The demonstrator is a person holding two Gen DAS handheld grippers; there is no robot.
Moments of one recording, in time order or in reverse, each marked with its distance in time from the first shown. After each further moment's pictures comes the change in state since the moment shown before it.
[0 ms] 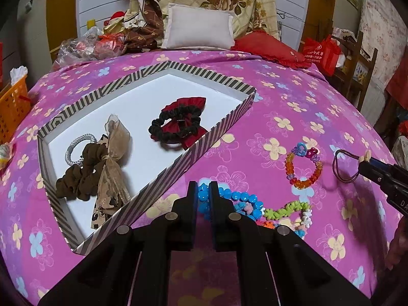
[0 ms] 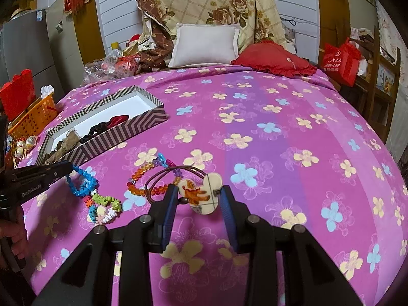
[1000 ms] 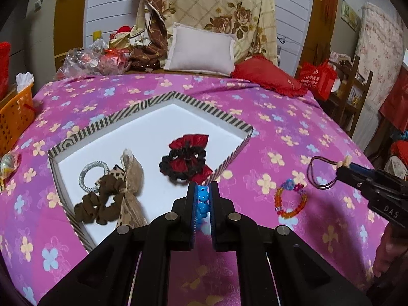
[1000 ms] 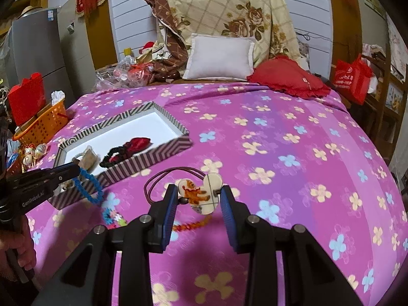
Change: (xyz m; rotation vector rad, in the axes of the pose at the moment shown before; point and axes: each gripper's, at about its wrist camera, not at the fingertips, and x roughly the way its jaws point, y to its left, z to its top) left arm -0.036 0.017 0.029 -0.056 -0.112 -0.045; right arm -0.005 0.041 0.048 -0.046 -0.039 0.038
